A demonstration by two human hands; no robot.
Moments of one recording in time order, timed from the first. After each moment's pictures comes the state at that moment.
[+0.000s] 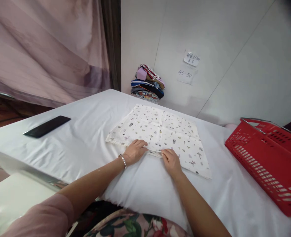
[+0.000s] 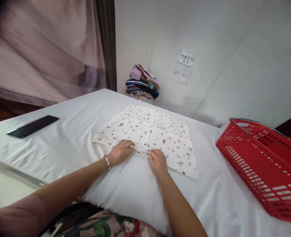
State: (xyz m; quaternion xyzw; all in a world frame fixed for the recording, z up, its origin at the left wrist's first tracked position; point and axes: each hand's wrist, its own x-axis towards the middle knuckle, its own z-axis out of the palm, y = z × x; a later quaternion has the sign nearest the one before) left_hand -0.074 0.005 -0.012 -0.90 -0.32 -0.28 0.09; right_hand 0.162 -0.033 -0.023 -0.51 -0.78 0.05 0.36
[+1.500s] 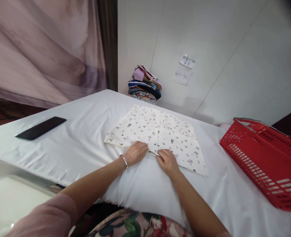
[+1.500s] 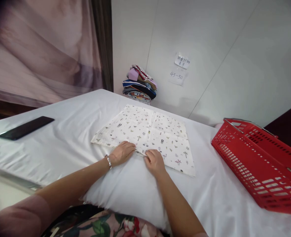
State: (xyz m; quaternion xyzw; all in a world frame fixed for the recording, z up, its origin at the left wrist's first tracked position) left_hand -0.063 0.006 -0.009 -0.91 -0.32 -0.26 0.02; right_hand 0.157 -0.035 -0.023 -0.47 -0.83 -0.01 0.32
